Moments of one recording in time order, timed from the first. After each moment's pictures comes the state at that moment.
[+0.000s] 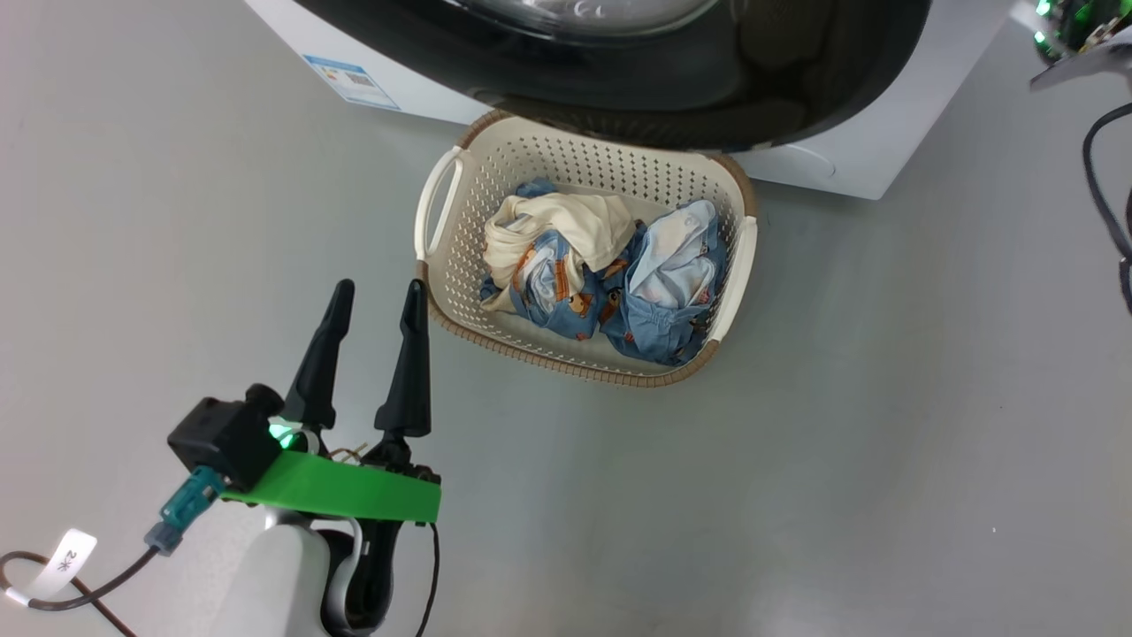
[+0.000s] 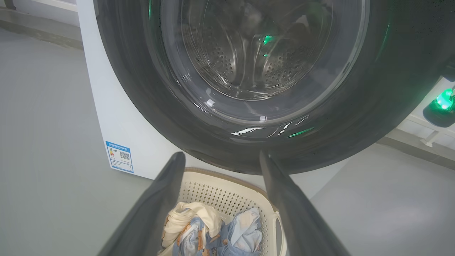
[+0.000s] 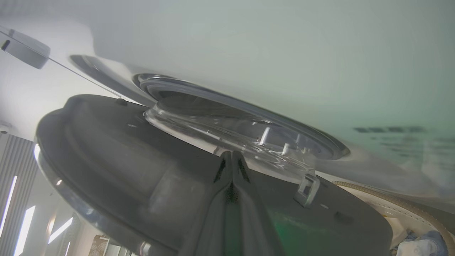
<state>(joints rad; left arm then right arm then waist) -0.37 0.03 -0.24 0.25 -0.51 -0.12 -0.25 -1.15 -0.41 0.37 0.48 1.59 0.12 0.53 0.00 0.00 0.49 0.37</state>
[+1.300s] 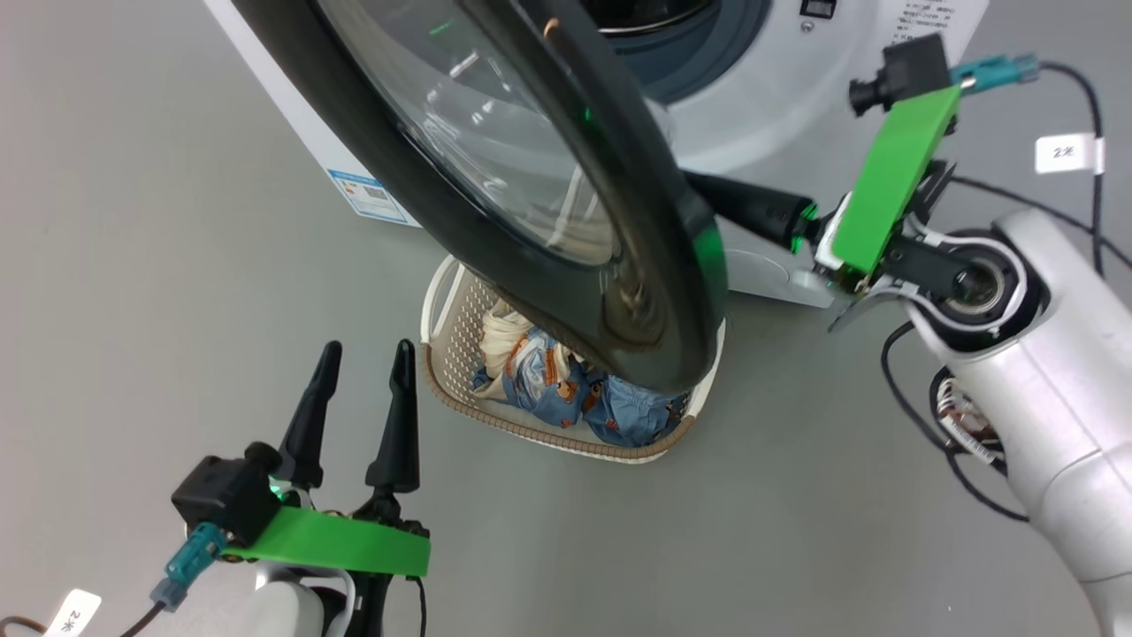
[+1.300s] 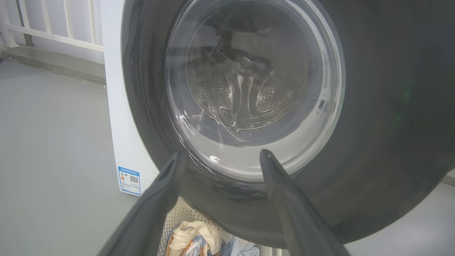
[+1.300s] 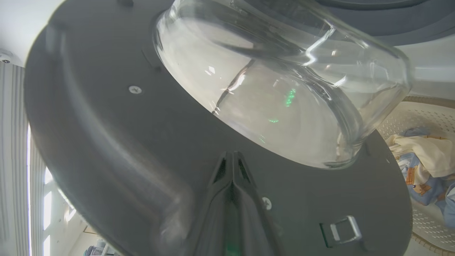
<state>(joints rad) -0.27 0.03 -0.21 0.24 -0.45 -0.11 -0.25 -0.88 -0.28 0.51 0.38 1.60 0.12 0.62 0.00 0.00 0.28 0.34</state>
